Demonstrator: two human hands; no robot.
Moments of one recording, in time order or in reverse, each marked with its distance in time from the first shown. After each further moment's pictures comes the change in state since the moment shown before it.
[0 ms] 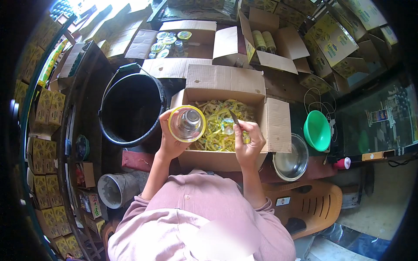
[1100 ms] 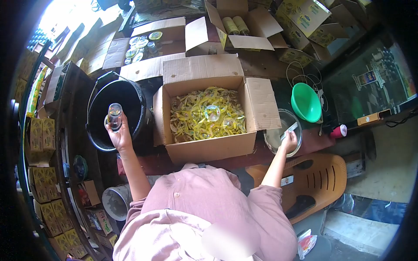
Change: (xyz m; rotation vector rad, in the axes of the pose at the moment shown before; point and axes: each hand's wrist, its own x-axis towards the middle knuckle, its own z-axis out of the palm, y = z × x) left_hand -0.050 -0.116 -0.122 -1.968 0.961 -0.370; right_hand -0.106 0.240 -0.195 -0.175 0.867 0.751
